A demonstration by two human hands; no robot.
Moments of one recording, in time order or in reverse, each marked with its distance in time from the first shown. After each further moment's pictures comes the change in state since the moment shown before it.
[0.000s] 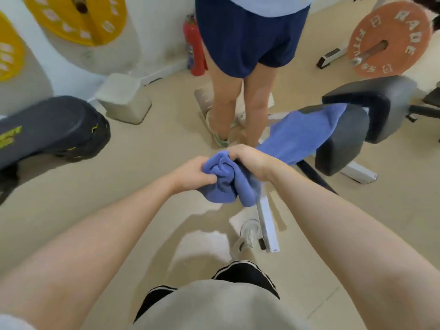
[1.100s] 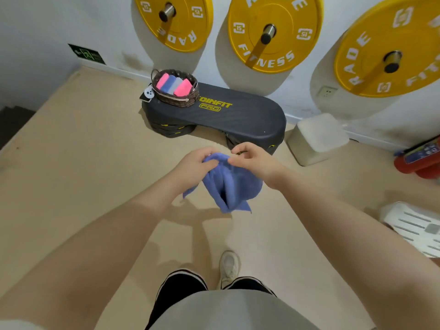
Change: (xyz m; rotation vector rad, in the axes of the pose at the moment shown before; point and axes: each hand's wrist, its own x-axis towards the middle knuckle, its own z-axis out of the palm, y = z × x) left_hand -0.225 -0.390 -0.394 -0.549 0.933 -0.320; right_hand 0.319 -0.305 0.505 -0.574 -0.550 -0.349
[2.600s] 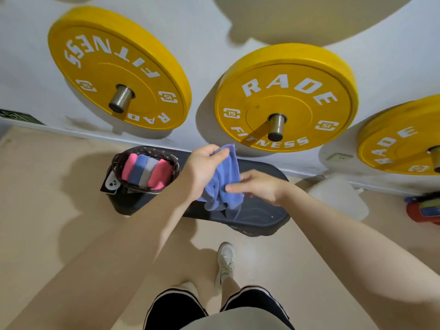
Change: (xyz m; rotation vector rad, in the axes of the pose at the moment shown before) left_hand 0.549 0.116 -0.216 -0.342 0.025 -0.108; right_hand 0.492 -0.177 -0.209 -0.031 -0.134 0.238
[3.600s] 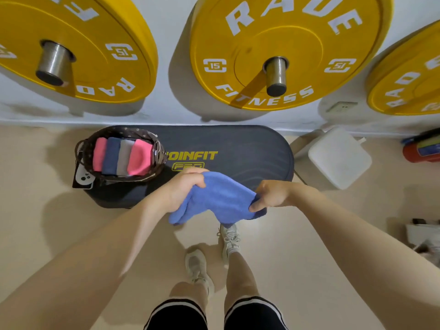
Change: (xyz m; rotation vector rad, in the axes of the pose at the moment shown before) left_hand 0.069 -0.133 -0.022 0.184 -0.486 -0.249; right_hand 0.048 0.110 0.007 -0.452 -0.076 0.369
